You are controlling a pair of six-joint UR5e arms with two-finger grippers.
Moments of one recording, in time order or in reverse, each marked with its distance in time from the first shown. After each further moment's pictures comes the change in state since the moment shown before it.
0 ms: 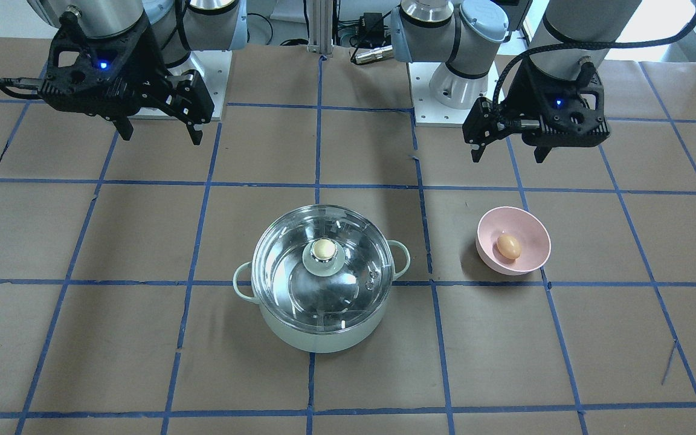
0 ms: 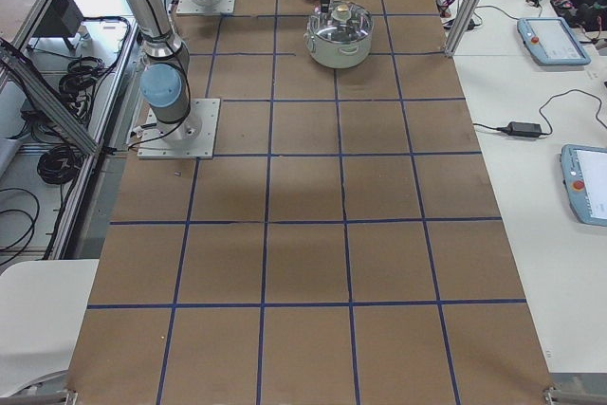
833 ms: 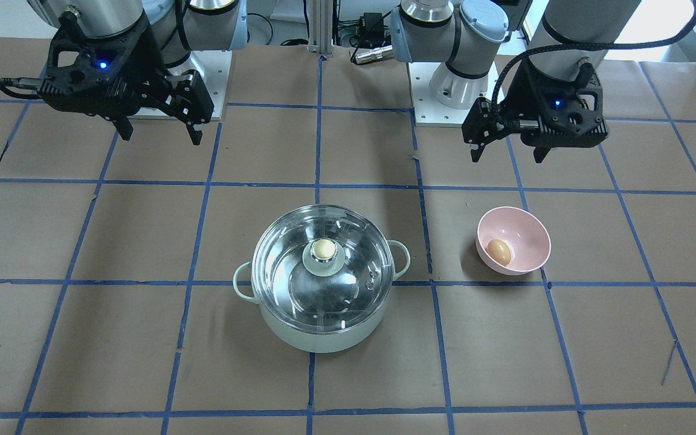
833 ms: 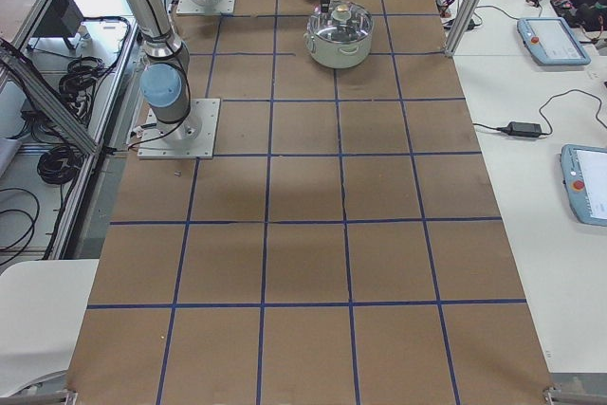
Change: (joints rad) left arm 0.018 0.000 -0.014 -0.002 0.003 0.029; right arm 0.002 0.001 0.000 -0.002 -0.001 0.000
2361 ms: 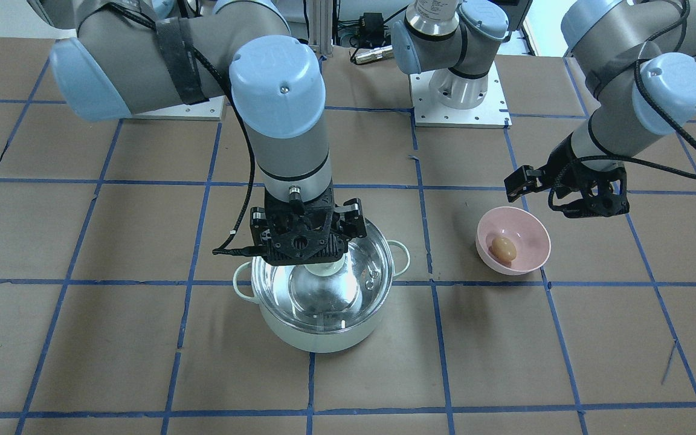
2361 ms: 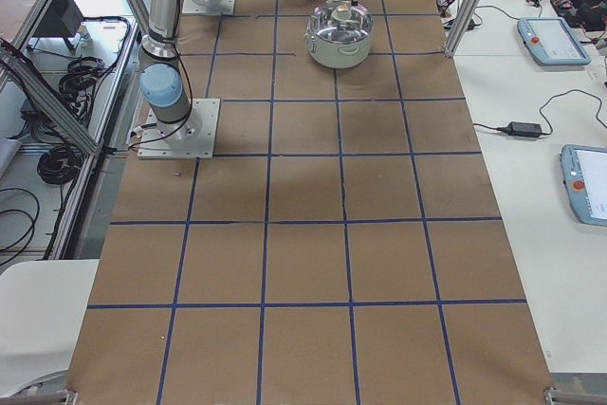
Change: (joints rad) left arm 0.225 -0.083 -0.242 0.155 -0.004 0.098; right arm 0.275 0.429 -0.193 -0.267 0.048 0.149
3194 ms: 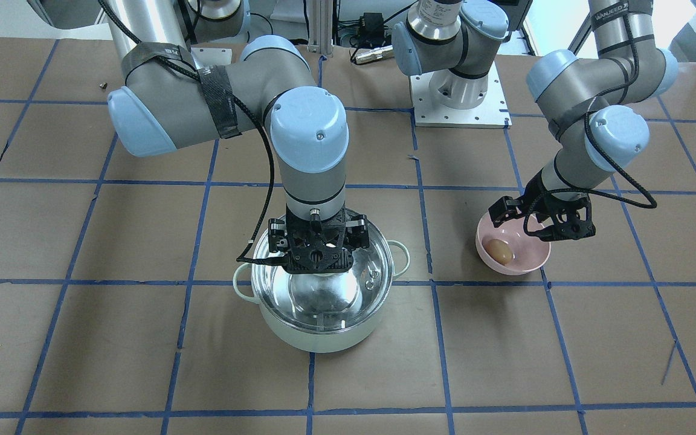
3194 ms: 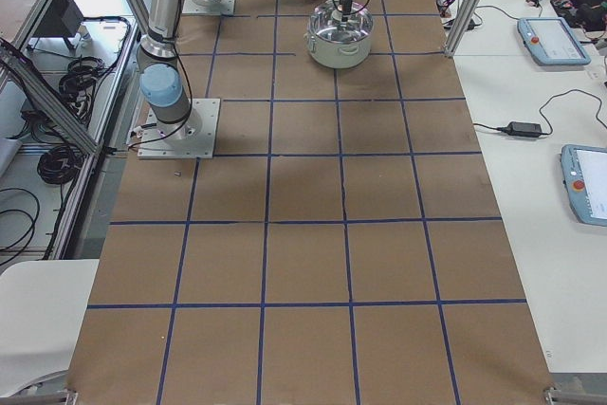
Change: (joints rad) left arm 0.029 -0.081 -0.216 0.354 0.003 0.009; right arm 0.027 0.024 0.096 -0.095 -0.031 0.050
